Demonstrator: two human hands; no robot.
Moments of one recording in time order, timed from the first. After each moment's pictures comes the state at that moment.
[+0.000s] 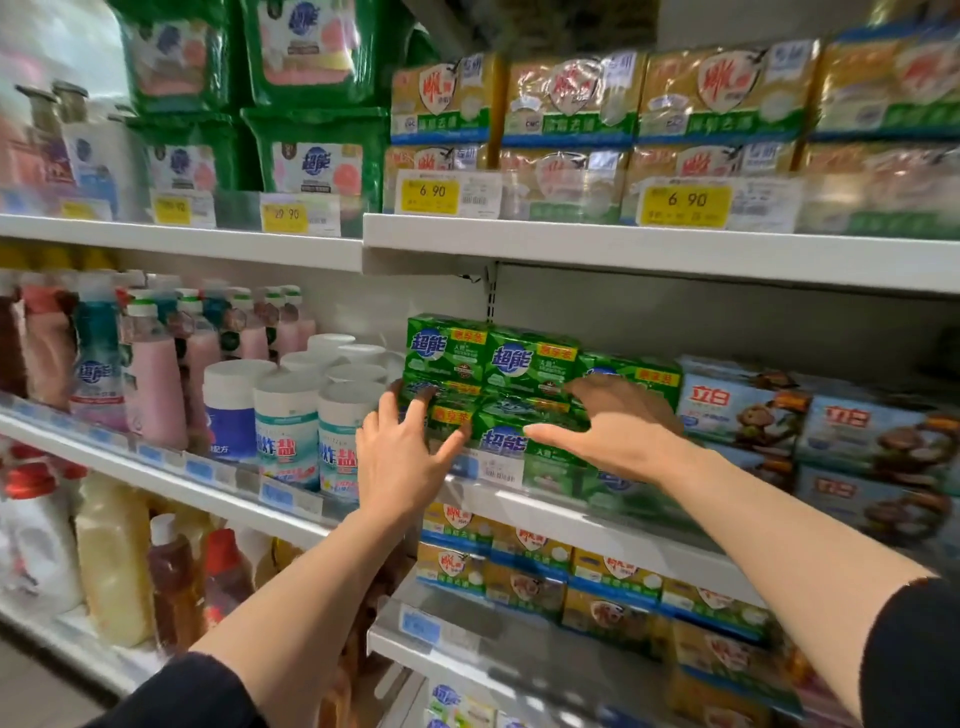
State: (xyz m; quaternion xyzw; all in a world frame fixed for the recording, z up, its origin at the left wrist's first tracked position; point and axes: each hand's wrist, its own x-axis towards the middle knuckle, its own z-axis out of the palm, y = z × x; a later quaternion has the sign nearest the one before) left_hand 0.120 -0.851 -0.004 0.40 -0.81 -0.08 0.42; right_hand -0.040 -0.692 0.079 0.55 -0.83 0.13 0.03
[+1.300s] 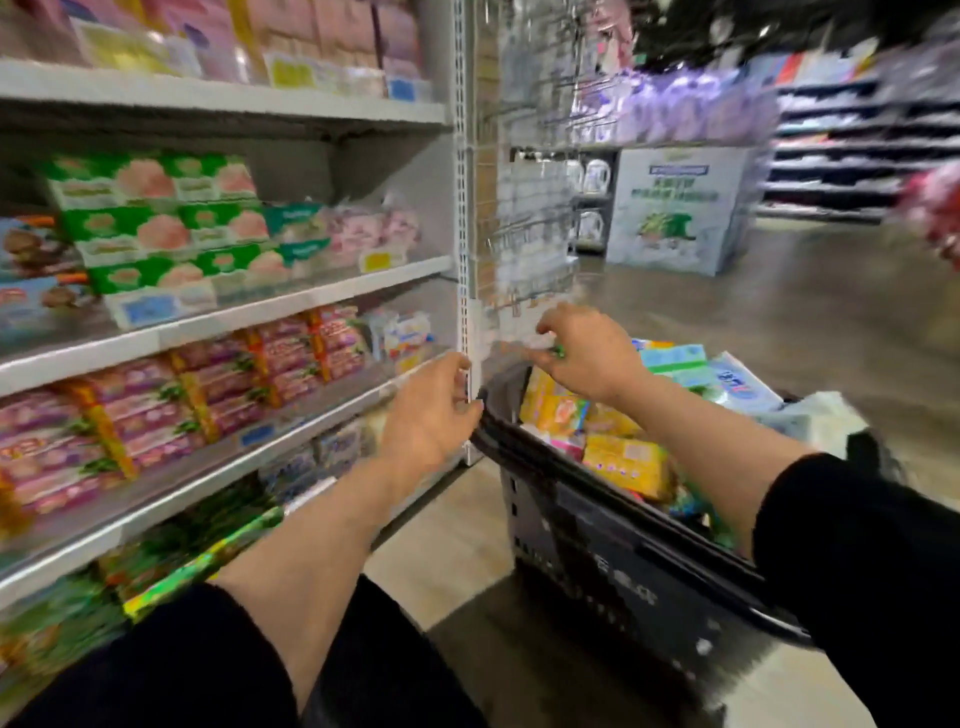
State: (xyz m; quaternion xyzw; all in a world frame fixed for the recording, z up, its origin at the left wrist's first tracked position) left_hand 0.027 -0.142 -0.058 -0.28 -0.88 -0.36 0.14; right_hand 0.046 0.060 -0.009 0.03 -0.97 0.05 0.25
